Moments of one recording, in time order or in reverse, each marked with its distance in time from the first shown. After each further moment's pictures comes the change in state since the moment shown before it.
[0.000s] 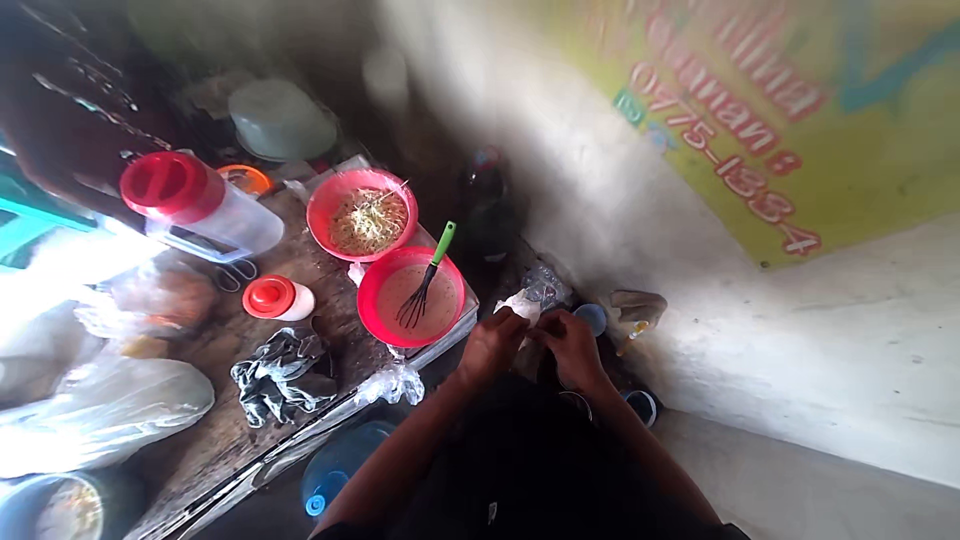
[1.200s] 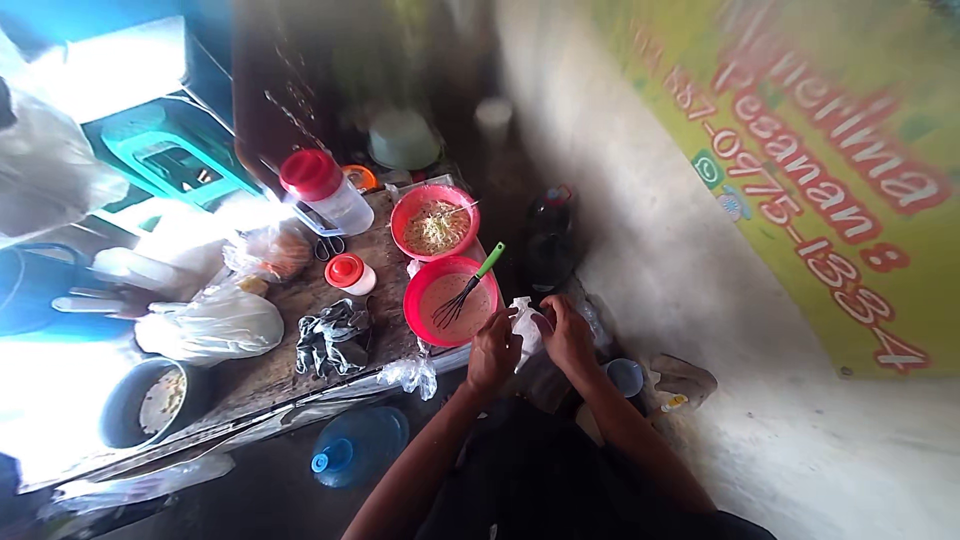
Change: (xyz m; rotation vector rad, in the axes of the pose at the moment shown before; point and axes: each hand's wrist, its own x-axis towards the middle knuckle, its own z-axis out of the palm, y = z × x) left_hand 0.007 0.010 0.009 0.148 0.340 -0.449; right_hand 0.082 -0.019 0.012 -0.472 -0.075 -0.398
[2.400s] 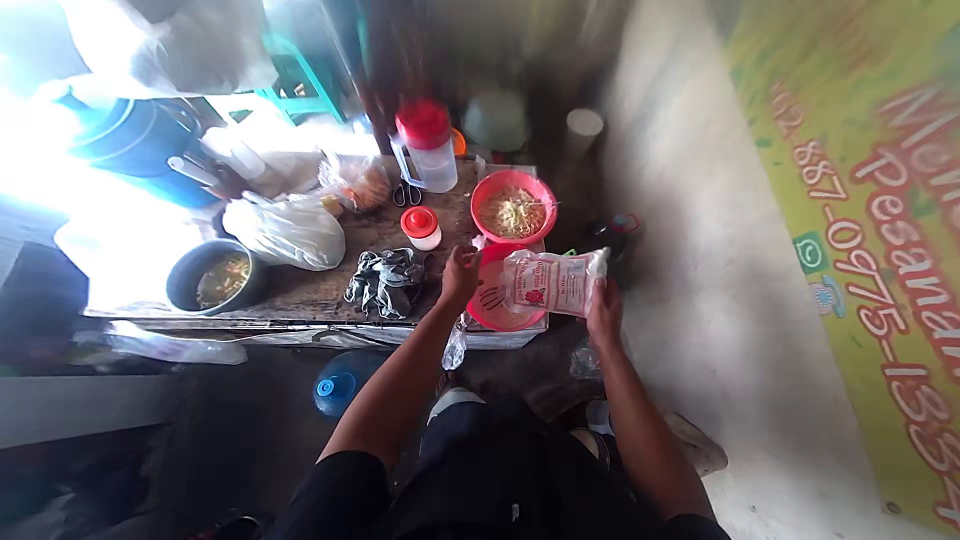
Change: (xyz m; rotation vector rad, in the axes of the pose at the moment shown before) left_hand 0.062 -0.148 -0.114 -0.514 0.226 -0.675; right_hand 0.079 -0.020 0.061 0.608 0.020 0.200
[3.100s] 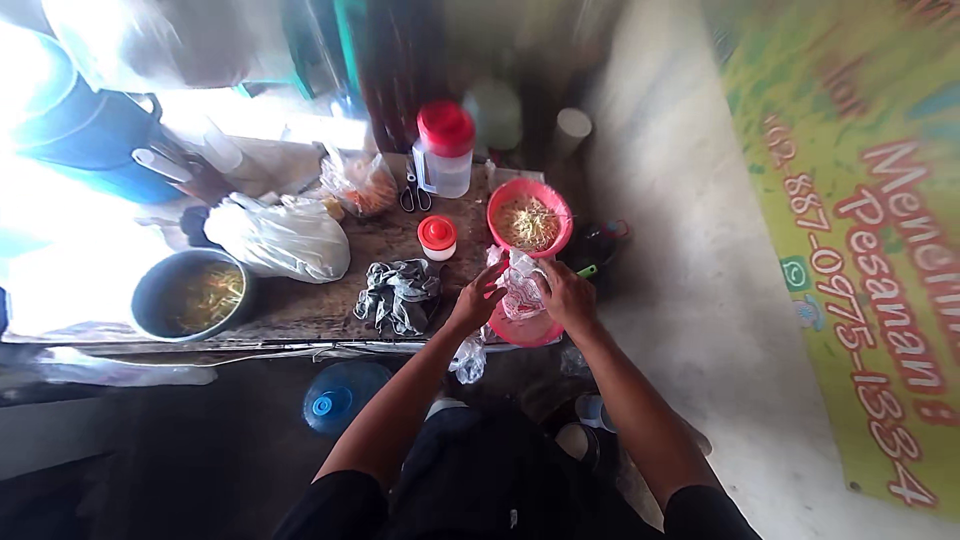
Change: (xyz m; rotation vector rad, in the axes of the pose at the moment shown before) left_hand 0.021 -0.033 -0.063 0.124 -0.355 0.214; right_hand -0.002 -0.101 0.135 -0.998 -0.168 -0.618
